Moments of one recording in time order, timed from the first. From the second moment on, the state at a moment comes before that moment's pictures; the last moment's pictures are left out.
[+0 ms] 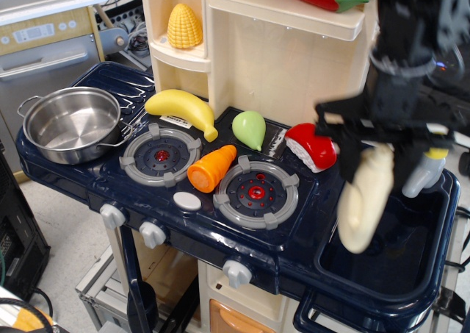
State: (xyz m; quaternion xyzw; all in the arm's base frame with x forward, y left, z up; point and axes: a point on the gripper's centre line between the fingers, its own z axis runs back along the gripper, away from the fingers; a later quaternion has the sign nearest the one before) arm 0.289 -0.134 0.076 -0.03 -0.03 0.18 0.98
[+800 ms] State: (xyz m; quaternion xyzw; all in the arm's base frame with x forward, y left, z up) arm 0.283 -0.142 0.054 -0.05 -0.05 0.20 0.98
